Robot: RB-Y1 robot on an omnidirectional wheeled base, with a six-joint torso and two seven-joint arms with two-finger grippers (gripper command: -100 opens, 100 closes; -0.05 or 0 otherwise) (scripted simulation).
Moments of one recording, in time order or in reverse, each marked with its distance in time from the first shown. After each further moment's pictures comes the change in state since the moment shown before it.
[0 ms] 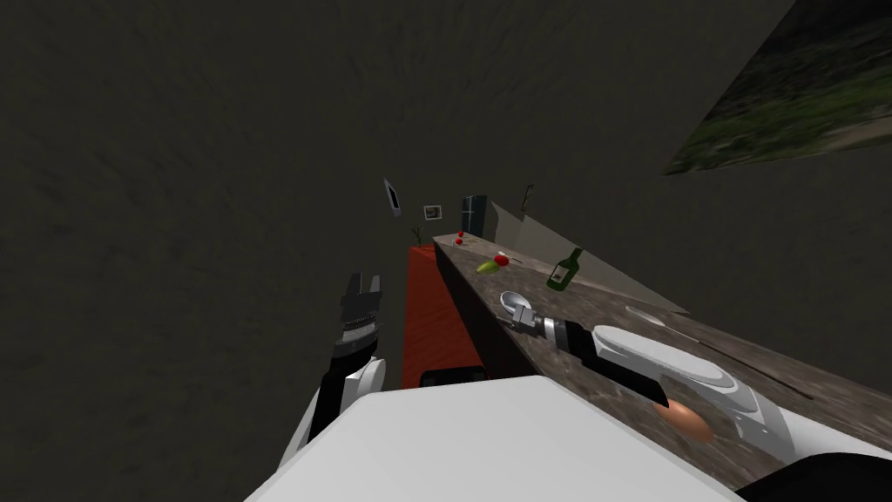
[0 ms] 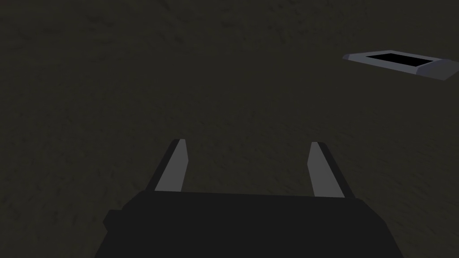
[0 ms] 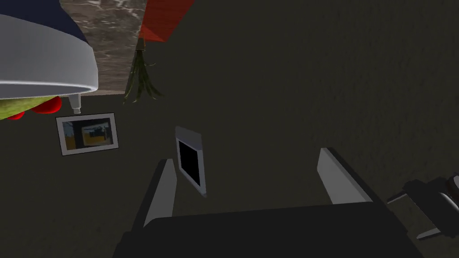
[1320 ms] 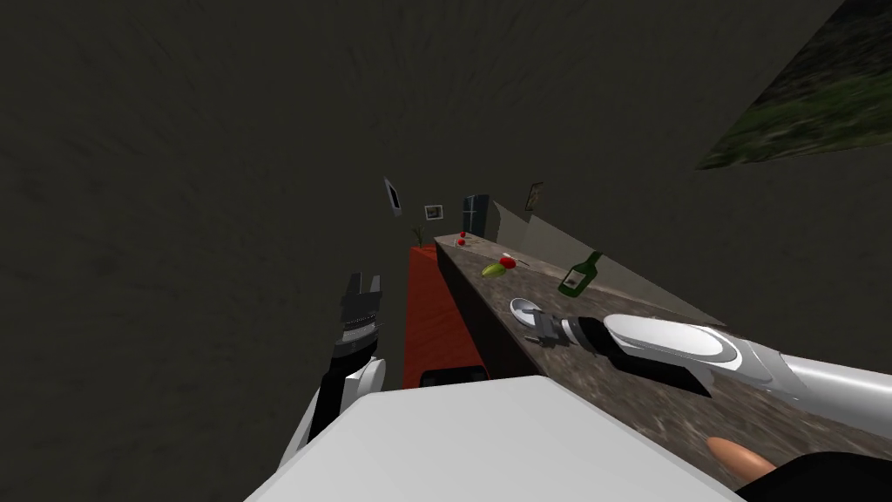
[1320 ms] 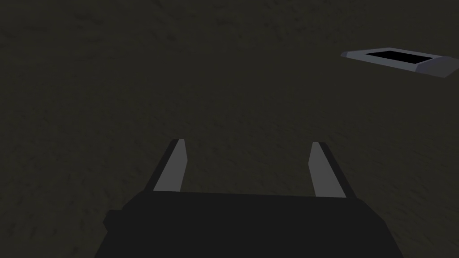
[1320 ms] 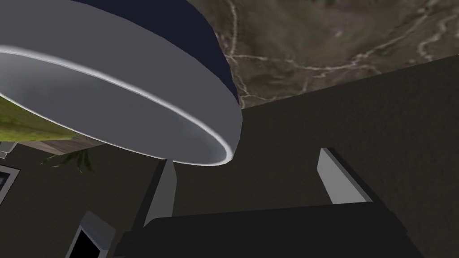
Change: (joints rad) left arm 0.000 0.000 0.000 0.000 0.000 0.000 0.000; right arm 0.041 -0.403 0.072 0.090 0.206 0.051 0.061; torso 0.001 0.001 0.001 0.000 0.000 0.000
